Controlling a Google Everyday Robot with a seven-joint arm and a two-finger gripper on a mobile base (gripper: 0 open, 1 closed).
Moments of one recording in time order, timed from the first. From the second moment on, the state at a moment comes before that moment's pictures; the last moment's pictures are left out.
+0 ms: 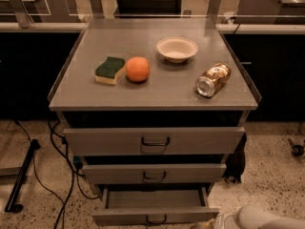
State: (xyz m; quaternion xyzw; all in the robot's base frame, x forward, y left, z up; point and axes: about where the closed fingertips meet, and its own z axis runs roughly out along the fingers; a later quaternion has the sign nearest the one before) arm 0.353 -0.214 0.291 -0.50 0.82 0.18 0.19
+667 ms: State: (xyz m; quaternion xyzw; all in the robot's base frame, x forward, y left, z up) arm 0.362 -0.214 0.214 -0.48 0.83 0.21 0.20
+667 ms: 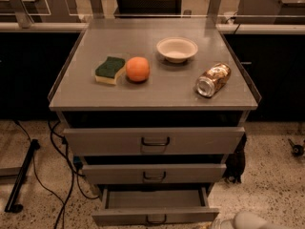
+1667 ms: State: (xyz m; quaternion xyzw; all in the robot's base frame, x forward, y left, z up) arm 0.416 -0.198 0.182 -0.47 0.81 0.17 0.32
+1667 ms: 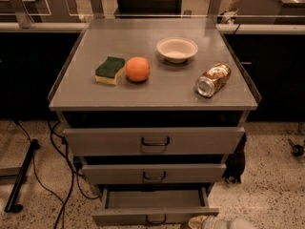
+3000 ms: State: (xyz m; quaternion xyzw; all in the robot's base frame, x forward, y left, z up) arm 0.467 -0.192 0.163 -0.44 0.79 0.14 0.40
